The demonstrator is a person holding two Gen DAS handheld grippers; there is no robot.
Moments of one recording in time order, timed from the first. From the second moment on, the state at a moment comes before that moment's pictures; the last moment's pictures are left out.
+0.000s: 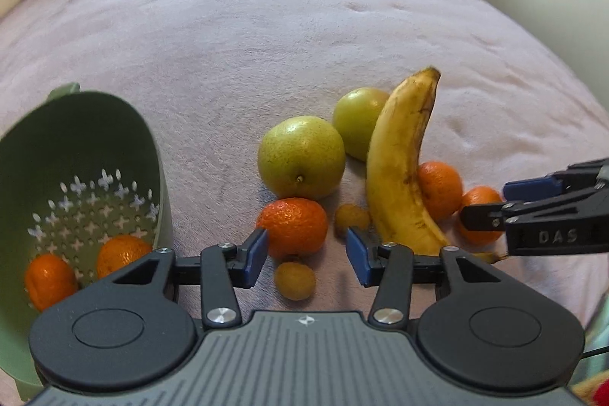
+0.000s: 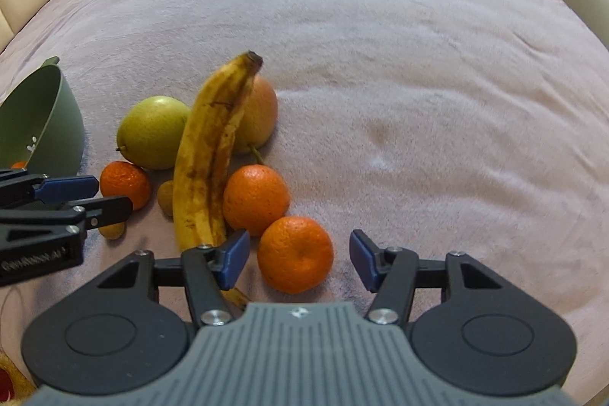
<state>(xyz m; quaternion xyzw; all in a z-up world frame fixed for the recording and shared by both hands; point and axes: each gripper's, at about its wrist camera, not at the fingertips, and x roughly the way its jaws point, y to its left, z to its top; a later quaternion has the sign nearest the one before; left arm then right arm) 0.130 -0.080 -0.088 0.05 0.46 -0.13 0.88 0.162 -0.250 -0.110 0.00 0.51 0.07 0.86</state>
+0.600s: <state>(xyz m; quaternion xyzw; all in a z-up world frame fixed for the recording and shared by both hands) 0.128 -0.110 -0.105 0.15 0.43 -0.07 0.89 0.170 -0.252 -0.122 0.02 0.53 0.07 0.85</state>
